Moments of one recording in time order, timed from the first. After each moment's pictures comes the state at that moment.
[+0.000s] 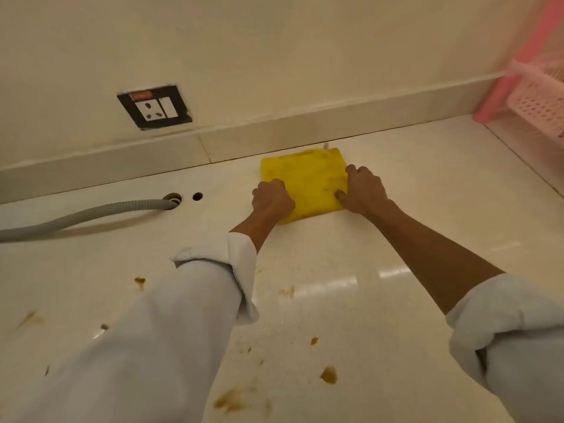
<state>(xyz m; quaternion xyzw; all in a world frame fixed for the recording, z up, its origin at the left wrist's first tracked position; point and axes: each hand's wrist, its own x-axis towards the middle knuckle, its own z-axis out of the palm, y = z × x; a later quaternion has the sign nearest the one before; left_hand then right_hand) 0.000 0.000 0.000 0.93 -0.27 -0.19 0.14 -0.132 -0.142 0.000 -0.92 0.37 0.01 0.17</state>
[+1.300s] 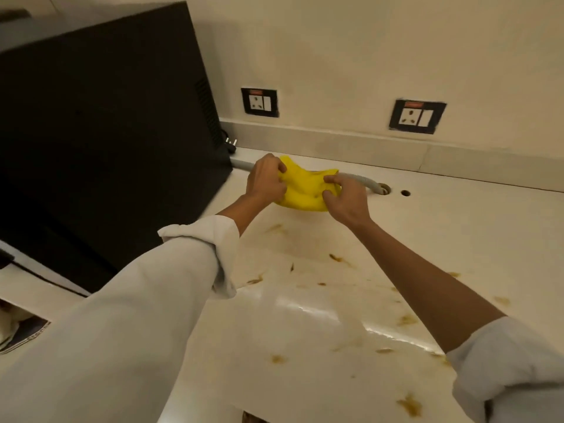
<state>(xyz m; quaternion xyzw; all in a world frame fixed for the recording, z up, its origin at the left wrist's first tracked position) 0.137 0.487 0.107 0.94 -0.18 0.05 0.28 0.036 0.326 0.089 -0.88 0.13 -0.15 0.43</state>
